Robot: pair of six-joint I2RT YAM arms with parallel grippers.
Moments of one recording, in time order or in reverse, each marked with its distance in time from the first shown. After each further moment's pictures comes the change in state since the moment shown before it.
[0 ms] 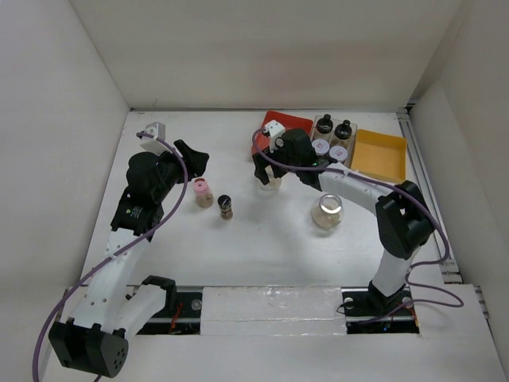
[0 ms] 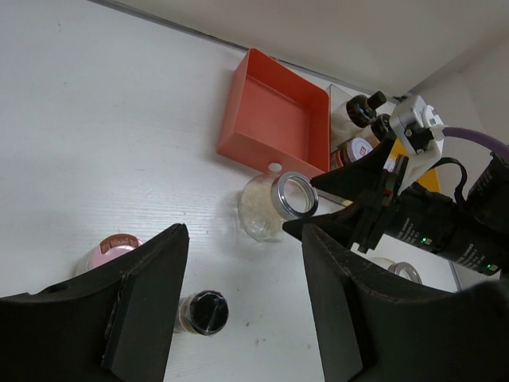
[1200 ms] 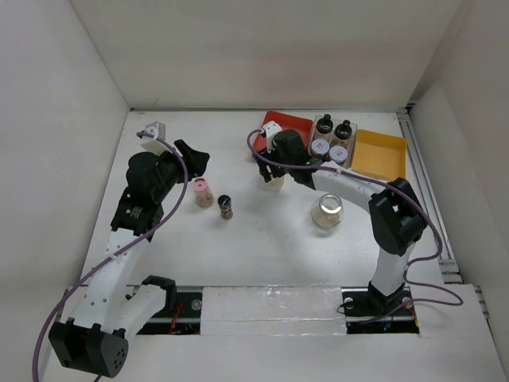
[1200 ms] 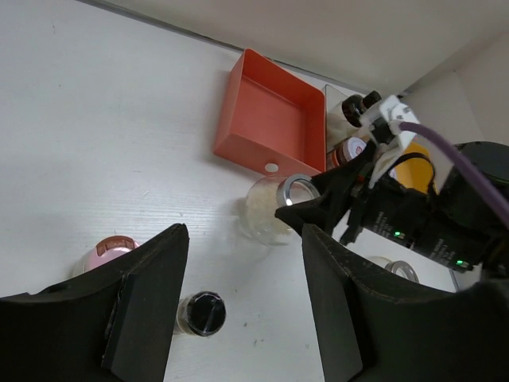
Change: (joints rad) left arm 0.000 -0.001 0.000 0.007 0.009 0.000; right arm 0.027 0.095 0.085 -0.067 0.223 -0.011
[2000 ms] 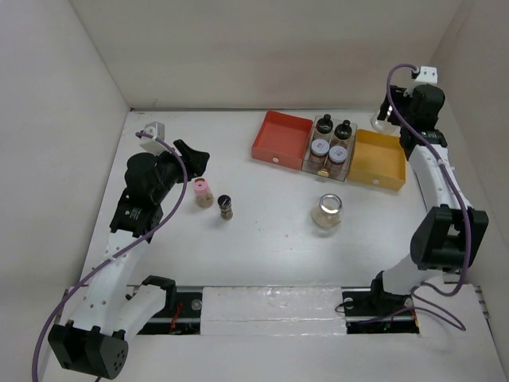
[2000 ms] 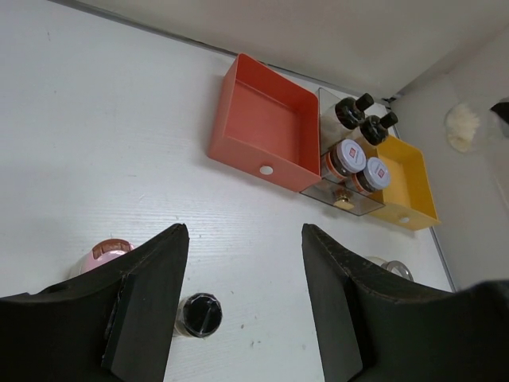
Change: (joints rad) left arm 0.000 -0.012 0.000 0.007 0.010 0.000; right arm -0.747 -0.340 0.067 0.008 -0.033 0.043
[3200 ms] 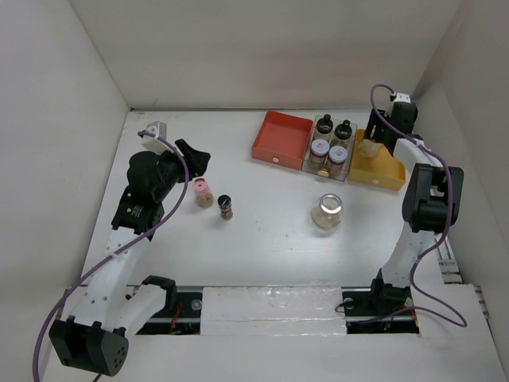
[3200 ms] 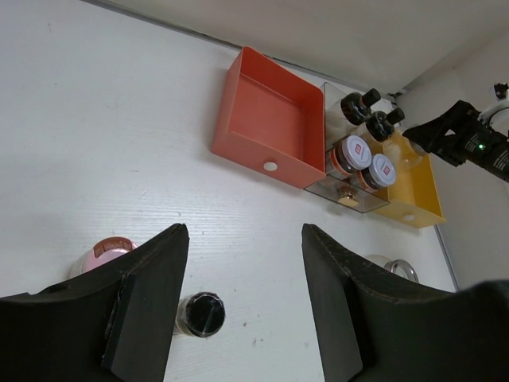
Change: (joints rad) left arm 0.000 0.023 0.000 0.000 0.000 0.001; right arm -0.057 0.427 0.024 0.061 -0.072 0.055
